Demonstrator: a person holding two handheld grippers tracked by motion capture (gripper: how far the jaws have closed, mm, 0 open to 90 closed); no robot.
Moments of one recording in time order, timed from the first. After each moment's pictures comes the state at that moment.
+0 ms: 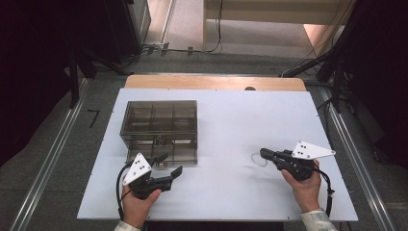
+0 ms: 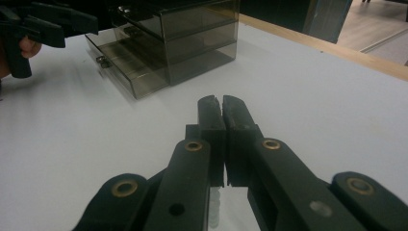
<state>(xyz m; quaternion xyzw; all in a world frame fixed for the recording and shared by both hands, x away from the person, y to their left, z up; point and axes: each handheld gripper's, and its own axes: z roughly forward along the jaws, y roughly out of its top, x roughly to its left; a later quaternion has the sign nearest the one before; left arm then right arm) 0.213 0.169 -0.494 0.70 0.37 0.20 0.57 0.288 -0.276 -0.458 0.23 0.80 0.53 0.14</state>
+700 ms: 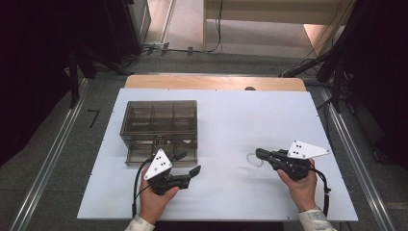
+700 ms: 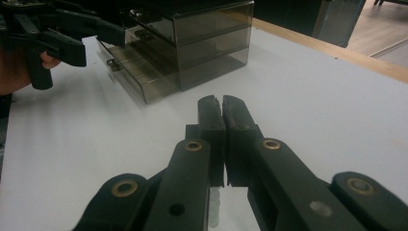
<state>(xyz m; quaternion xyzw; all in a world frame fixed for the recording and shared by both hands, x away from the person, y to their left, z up) 0.229 0.123 -0.490 0.72 0.33 0.18 0.58 0.288 -0.265 -0.456 0.21 0.80 0.54 0.13</state>
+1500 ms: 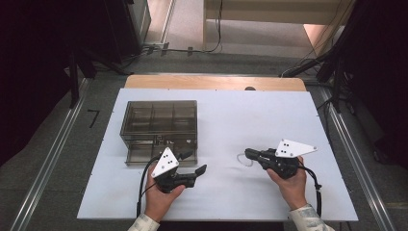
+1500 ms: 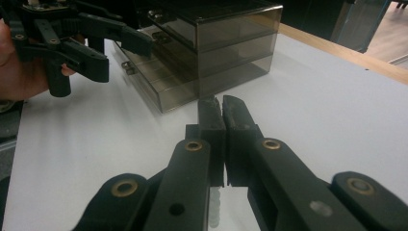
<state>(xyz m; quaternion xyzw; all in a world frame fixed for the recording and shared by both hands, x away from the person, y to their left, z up) 0.235 0.113 -0.491 0.73 0.33 0.18 0.58 0.291 -0.236 -0.455 0.19 0.81 0.54 0.12</state>
